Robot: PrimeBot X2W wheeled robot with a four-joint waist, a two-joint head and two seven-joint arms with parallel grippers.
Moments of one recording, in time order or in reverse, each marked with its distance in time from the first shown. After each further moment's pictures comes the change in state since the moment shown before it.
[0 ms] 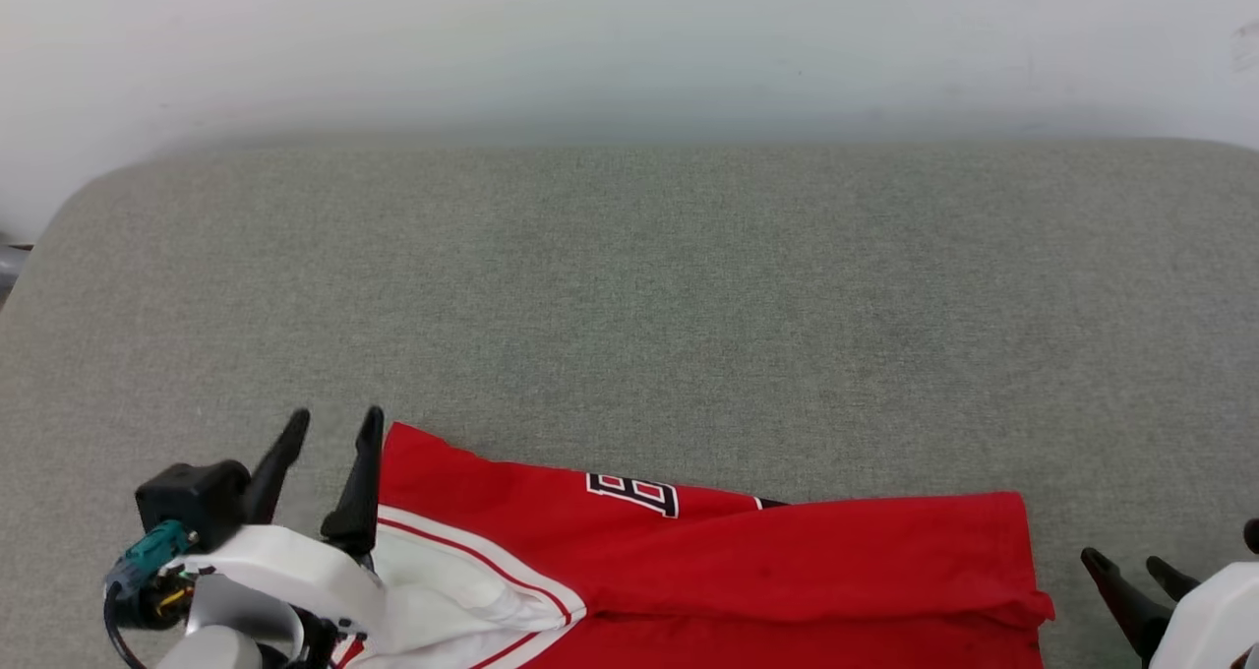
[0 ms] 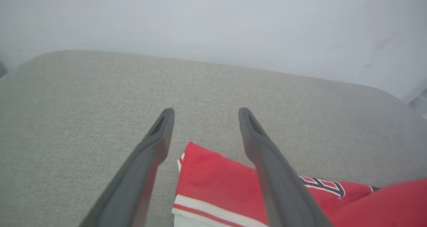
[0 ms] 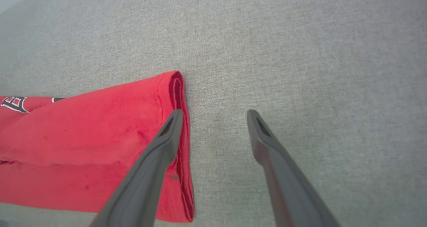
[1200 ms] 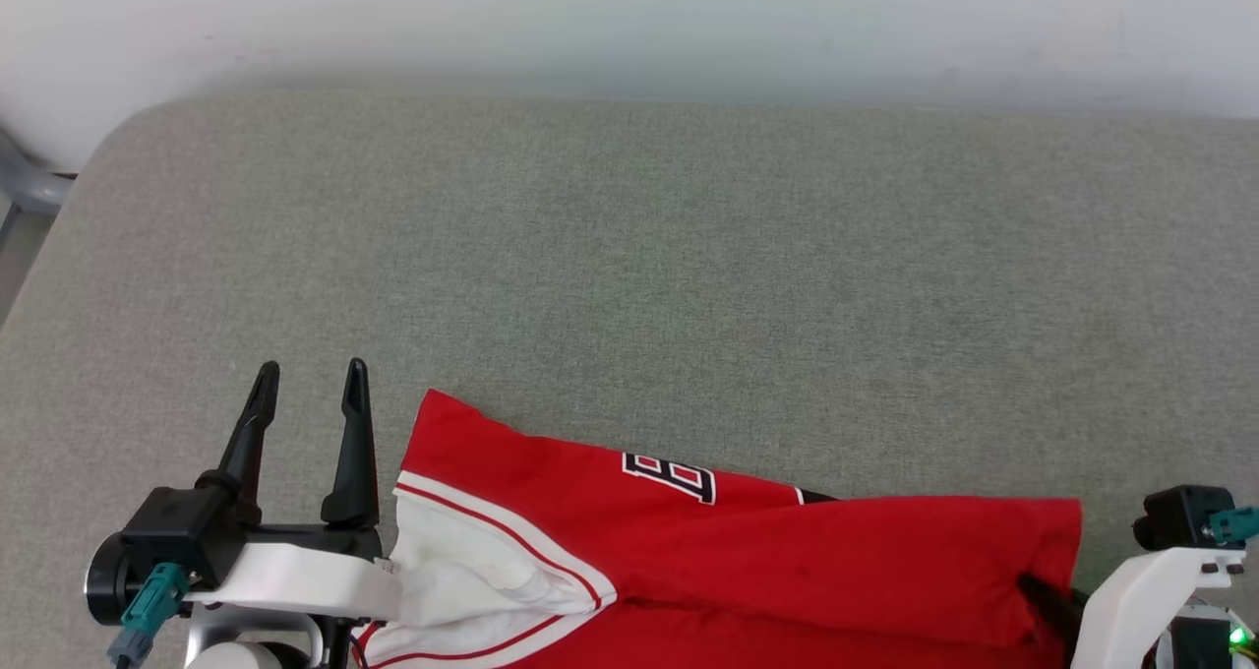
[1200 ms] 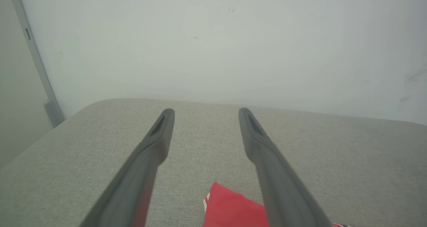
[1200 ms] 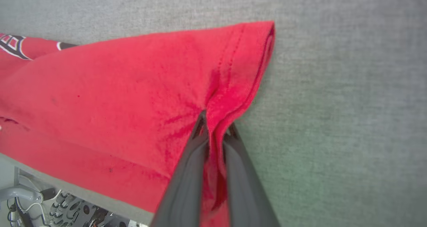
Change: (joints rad) left arm 0.100 -0.210 0.253 -0.179 0.383 -0.003 -0.027; right arm -0.039 0.028 0.116 0.030 -0.007 0.000 0.144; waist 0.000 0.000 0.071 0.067
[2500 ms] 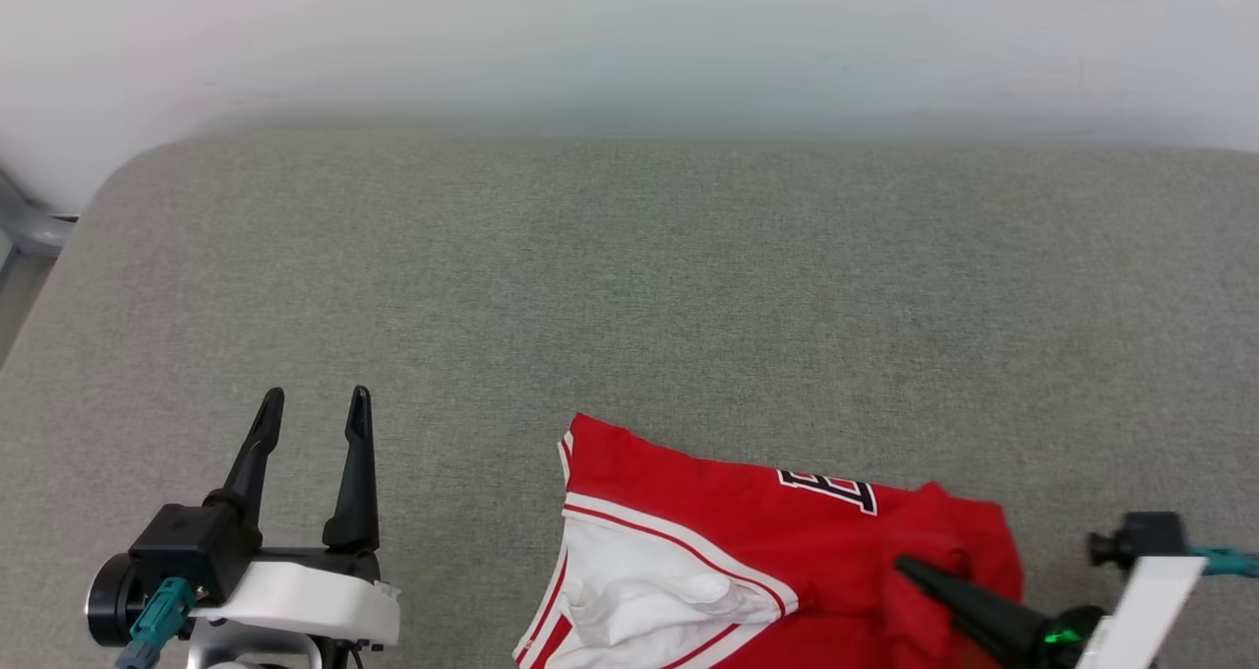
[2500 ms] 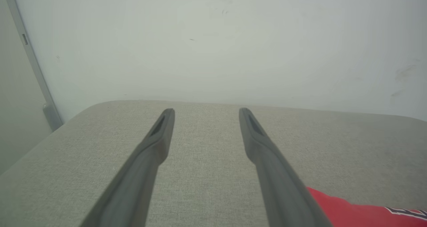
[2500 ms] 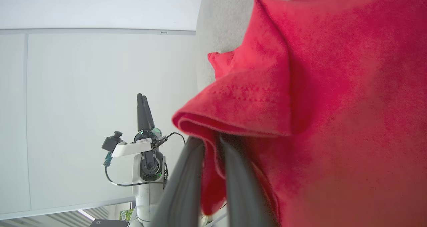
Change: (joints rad) left arm 0.032 0.021 -0.008 0.008 0.000 0.002 0.011; right arm -0.011 0.171 -0.145 0.029 0.863 0.000 0.298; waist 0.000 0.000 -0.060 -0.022
